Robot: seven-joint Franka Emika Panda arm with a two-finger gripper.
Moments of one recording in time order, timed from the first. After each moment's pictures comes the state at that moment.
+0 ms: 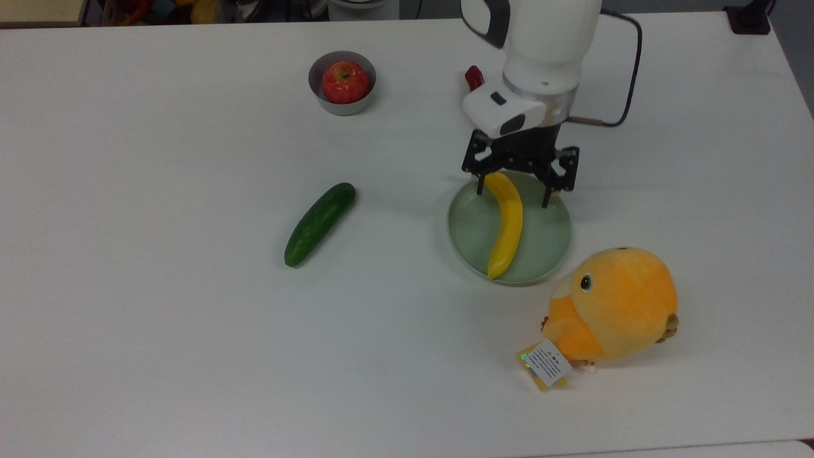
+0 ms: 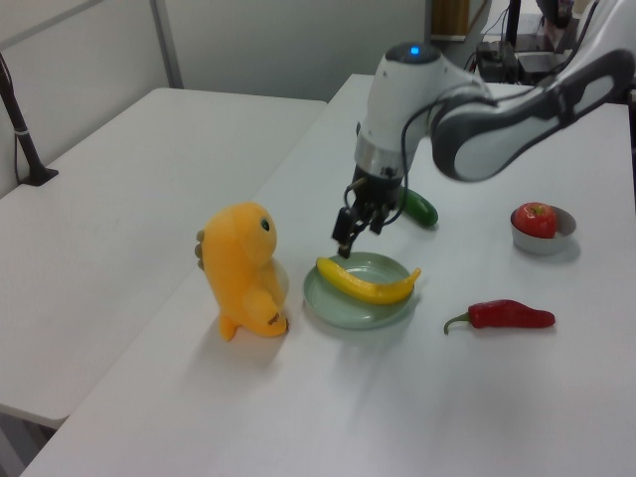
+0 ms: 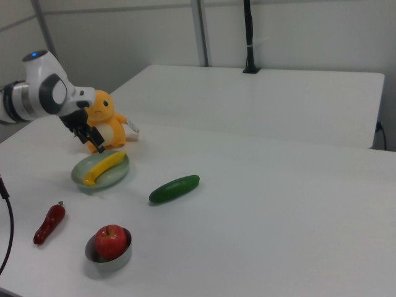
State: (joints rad) arm 0.44 0.44 -0.01 -1.59 -0.13 2.25 0.69
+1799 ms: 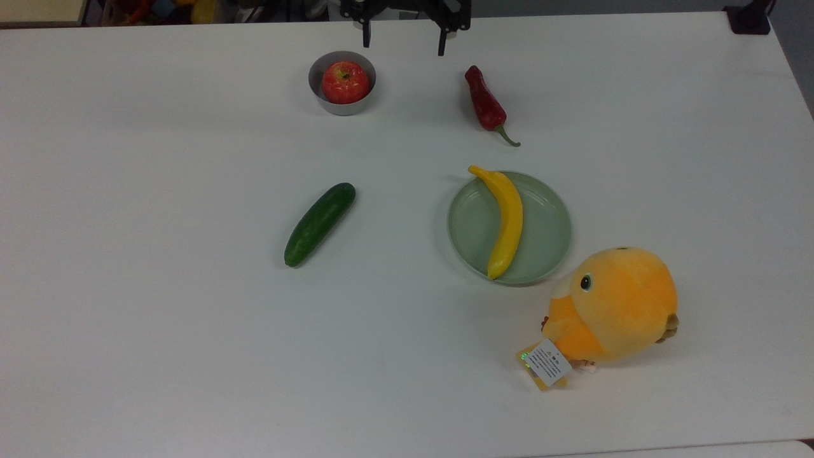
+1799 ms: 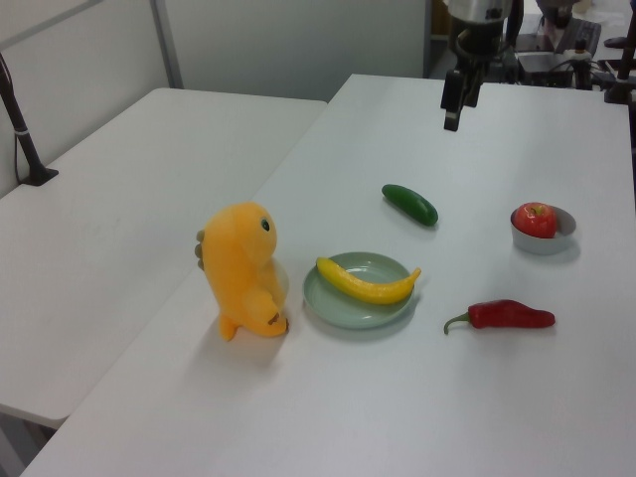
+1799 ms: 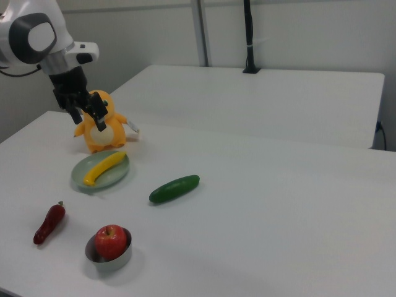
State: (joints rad) arm 0.10 -0.02 0.13 -1.73 -0.05 1.81 0.30
